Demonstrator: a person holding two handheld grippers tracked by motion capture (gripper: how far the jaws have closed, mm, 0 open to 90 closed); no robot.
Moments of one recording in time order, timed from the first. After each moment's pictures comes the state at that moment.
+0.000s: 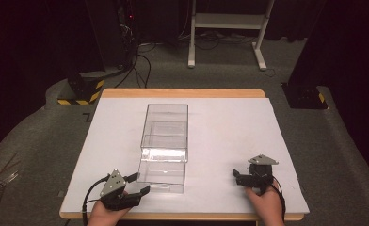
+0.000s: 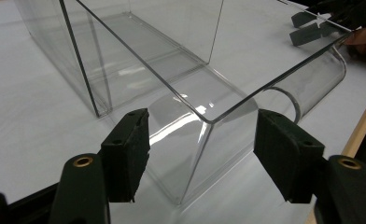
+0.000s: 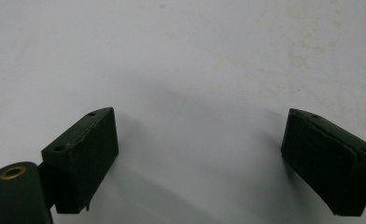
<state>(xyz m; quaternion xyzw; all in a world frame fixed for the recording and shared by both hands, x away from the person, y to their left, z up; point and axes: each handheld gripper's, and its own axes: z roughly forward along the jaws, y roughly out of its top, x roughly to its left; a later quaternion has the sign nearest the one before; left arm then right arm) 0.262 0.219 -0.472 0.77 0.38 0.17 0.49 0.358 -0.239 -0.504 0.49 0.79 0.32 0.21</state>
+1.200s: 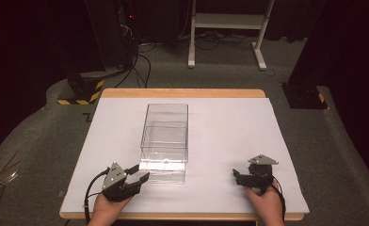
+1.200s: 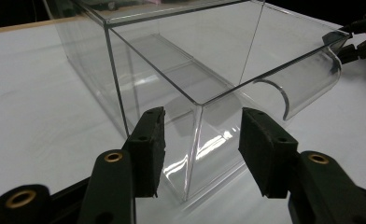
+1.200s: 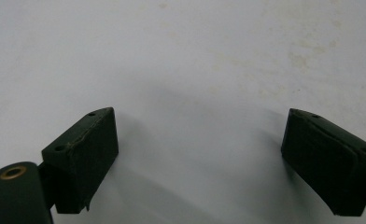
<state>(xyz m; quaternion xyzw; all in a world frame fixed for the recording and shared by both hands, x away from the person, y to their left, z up) 0.281 0.218 -0.469 0.75 0.39 0.22 0.49 0.358 -0.239 -0.504 0.49 0.79 0.32 0.21</state>
